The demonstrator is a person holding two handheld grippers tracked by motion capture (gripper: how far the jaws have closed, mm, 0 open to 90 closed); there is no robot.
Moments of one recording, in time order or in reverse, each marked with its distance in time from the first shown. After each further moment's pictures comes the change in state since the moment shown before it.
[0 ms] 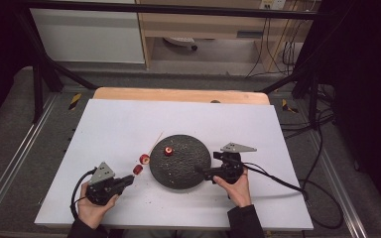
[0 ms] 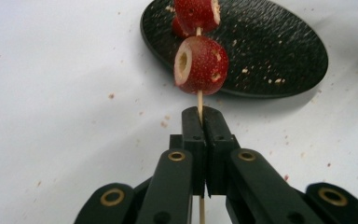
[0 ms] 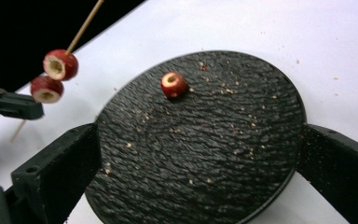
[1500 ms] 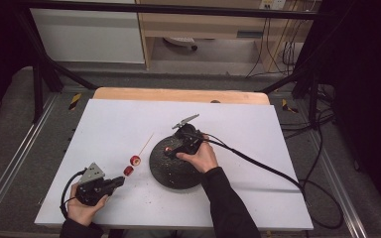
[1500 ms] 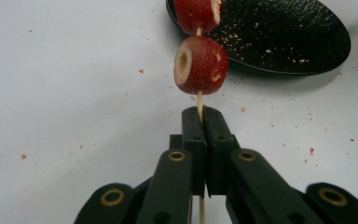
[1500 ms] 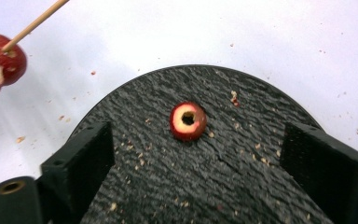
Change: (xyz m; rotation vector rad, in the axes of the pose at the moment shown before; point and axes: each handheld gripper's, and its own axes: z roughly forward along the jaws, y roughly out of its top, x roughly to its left) left arm 0.018 -0.010 -0.011 0.020 0.006 -0.018; right arm 0.043 0.085 0.104 0.379 -0.088 -0.248
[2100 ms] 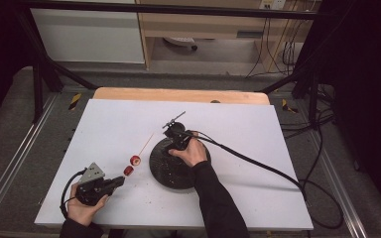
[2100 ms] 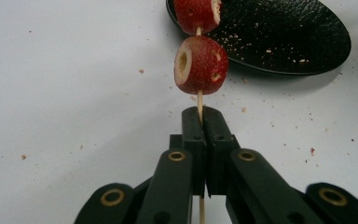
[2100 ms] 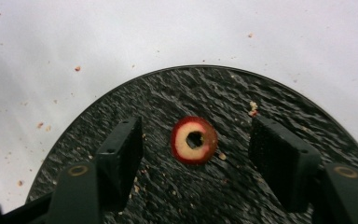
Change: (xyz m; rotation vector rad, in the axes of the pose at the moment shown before) left arm 0.000 0.000 0.000 -0.001 0.000 0.000; right arm 0.001 0.017 0.036 0.118 0.019 0.000
